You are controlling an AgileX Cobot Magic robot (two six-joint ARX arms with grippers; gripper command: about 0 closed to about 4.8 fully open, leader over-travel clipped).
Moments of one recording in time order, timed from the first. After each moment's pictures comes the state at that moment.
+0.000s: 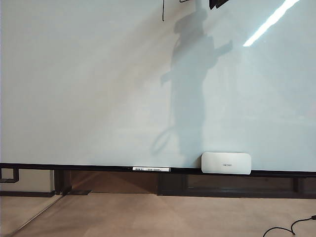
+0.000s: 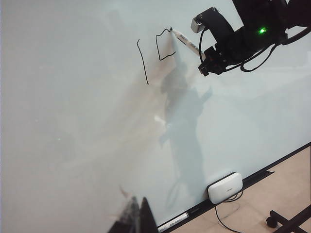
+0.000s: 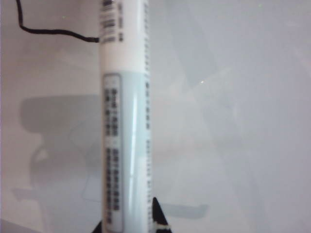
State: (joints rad) left arm -0.40 0.21 0.77 -0.38 0.15 0.26; right arm 0.41 1.79 1.97 -0.43 0.31 -0.13
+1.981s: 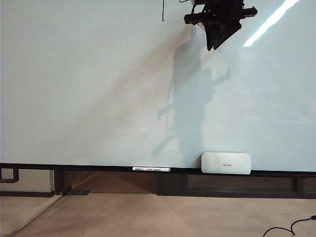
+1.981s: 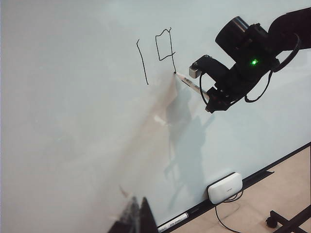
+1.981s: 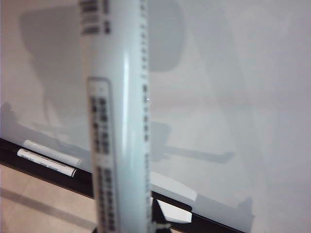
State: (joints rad) left arm -0.40 0.21 0.77 -0.38 0.14 0.26; right arm 0.40 1.88 1.97 -0.67 0.23 -0.06
